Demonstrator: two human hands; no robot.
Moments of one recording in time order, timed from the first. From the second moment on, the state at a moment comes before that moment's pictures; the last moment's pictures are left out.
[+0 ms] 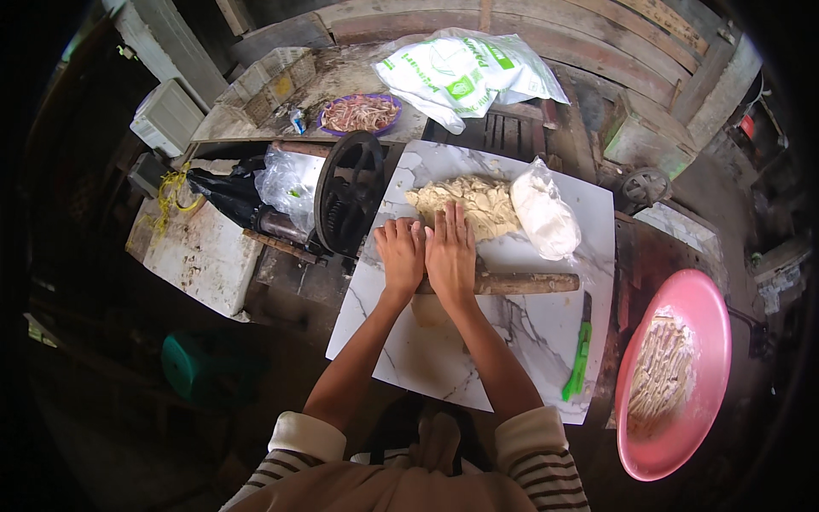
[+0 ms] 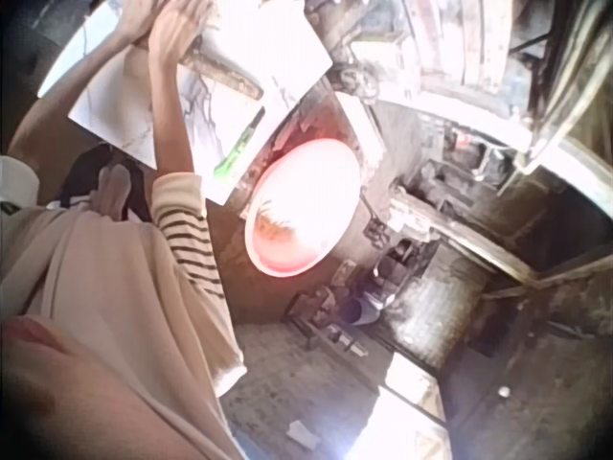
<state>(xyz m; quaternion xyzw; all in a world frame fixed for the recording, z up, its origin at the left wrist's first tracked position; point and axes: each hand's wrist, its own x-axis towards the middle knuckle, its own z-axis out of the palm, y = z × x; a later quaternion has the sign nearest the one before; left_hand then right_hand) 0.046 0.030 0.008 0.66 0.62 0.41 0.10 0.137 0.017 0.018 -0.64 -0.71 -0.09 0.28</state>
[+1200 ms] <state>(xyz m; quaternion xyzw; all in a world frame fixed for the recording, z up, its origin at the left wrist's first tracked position) 0.037 -0.048 -0.004 0.69 0.57 0.40 0.21 0.153 -0.083 0.011 -0.63 -0.69 -0.08 0.34</state>
